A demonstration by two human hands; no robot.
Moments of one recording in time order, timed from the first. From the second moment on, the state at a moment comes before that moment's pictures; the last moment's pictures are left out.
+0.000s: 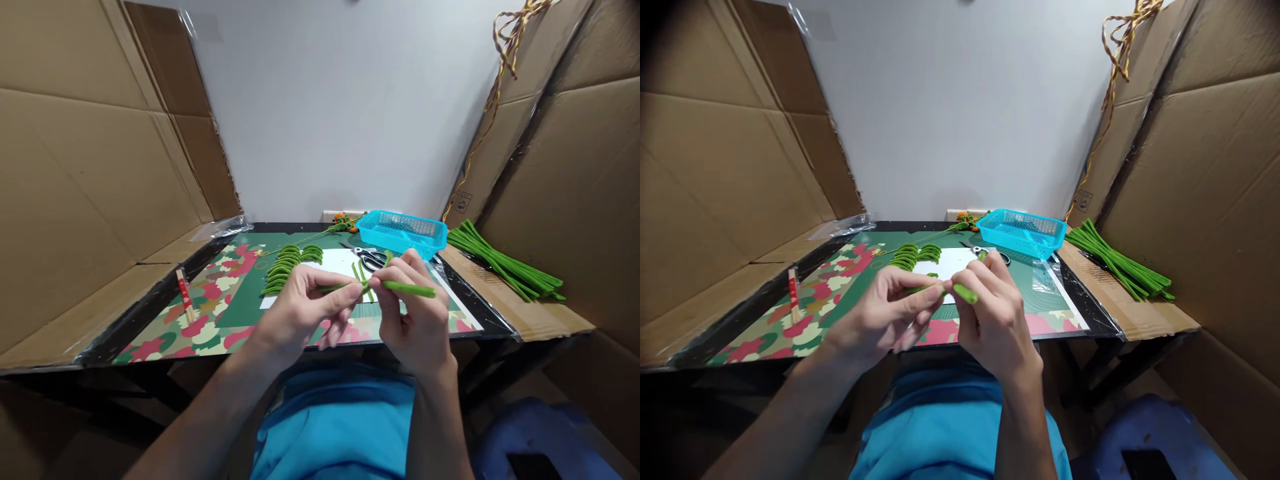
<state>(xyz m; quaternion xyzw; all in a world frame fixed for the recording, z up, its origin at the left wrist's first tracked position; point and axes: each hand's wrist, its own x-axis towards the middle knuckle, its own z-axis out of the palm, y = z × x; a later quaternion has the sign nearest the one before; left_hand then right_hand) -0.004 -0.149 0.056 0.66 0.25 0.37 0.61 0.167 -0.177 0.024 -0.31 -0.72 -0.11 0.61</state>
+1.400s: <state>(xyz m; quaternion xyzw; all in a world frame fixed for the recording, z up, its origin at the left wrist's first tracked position) 0.019 -0.152 0.010 0.70 0.19 0.64 -0.26 0.154 -0.158 0.018 -0.25 -0.55 0.32 0.73</state>
